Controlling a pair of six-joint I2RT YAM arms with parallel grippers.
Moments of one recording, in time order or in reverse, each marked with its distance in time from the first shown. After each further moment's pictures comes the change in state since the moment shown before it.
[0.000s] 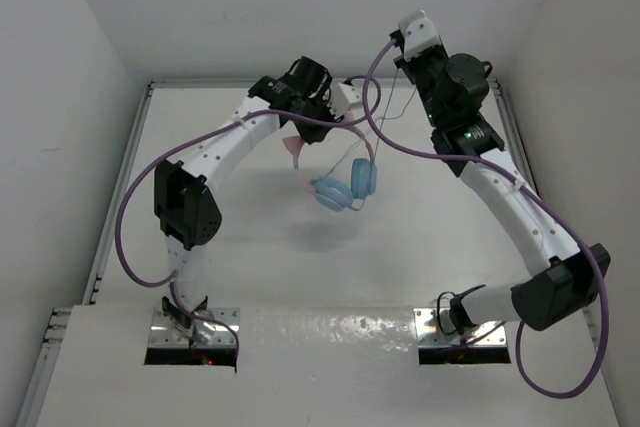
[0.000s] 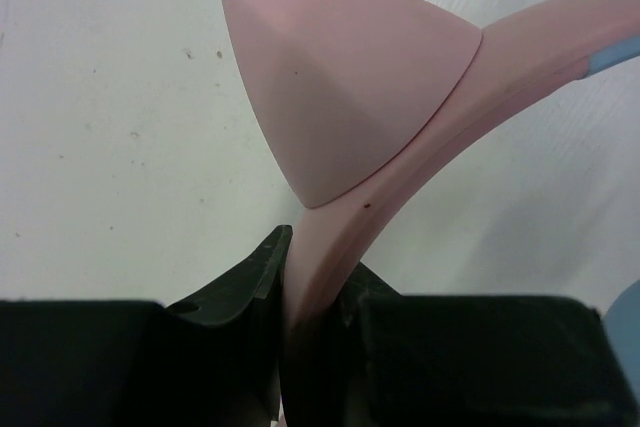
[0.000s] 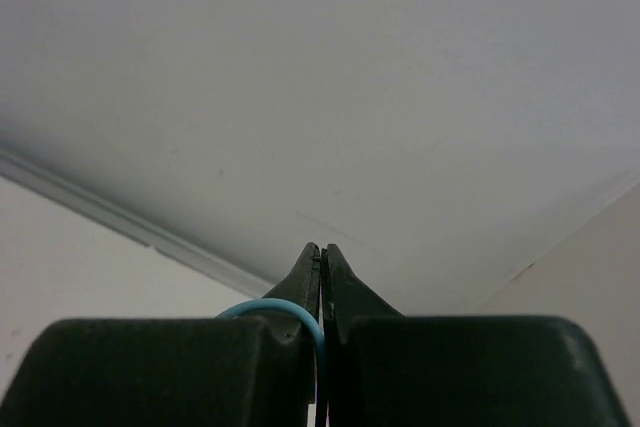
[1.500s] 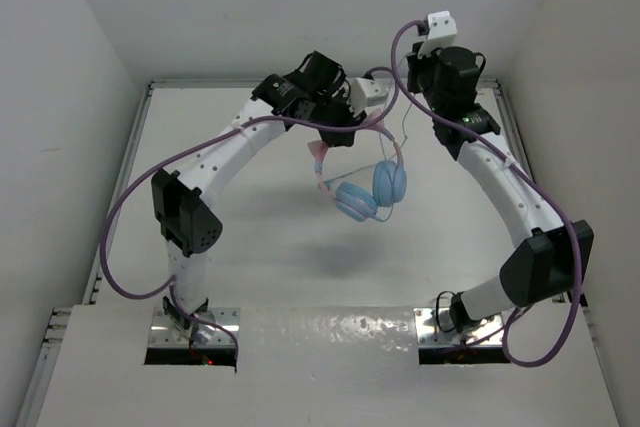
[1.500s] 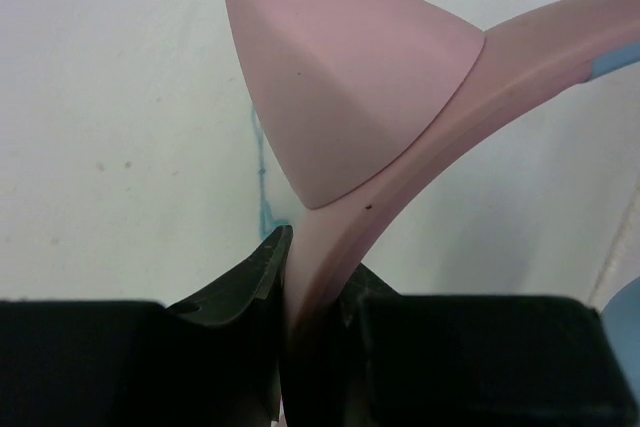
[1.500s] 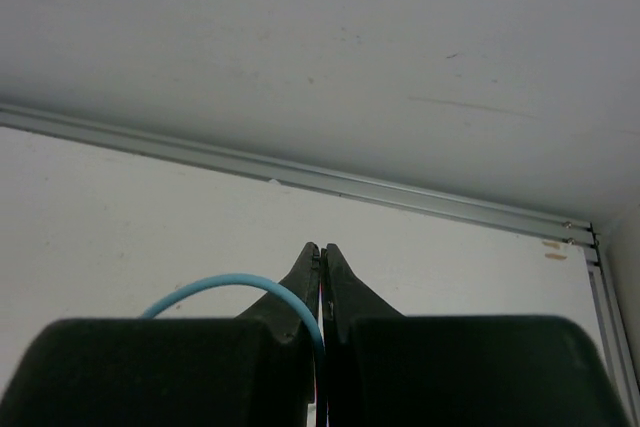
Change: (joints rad) left arm -0.101 -0.032 0.103 -0.026 0.232 -0.104; right arm -0.118 0.122 0.019 -0.175 -0.086 0.502
